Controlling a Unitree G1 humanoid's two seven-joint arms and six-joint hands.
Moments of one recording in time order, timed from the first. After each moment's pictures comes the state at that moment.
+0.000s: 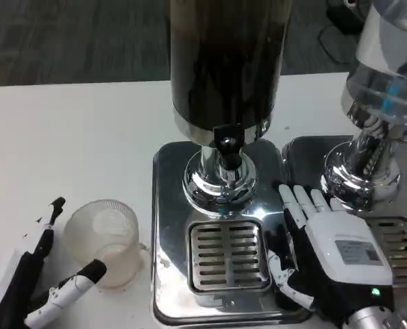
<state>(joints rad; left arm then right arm) 0.21 0.47 0.04 0.53 0.37 -0.69 0.16 0.25 -0.26 0.39 -0.20 -1.04 0.17 -0.13</state>
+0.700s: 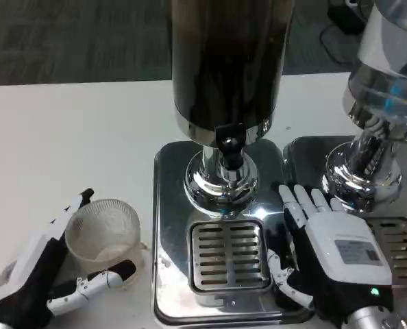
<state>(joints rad) 0.09 0.48 -0.02 0.64 0.38 -0.74 0.14 0.25 -0.25 0.39 -0.20 -1.05 0.18 -0.13</state>
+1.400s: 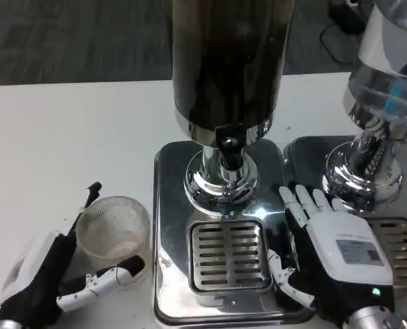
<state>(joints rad) 0.06 0.46 -0.05 0.69 0.36 -0.79 0.16 0.25 -0.25 0.39 -0.20 -1.04 0.18 -0.13</state>
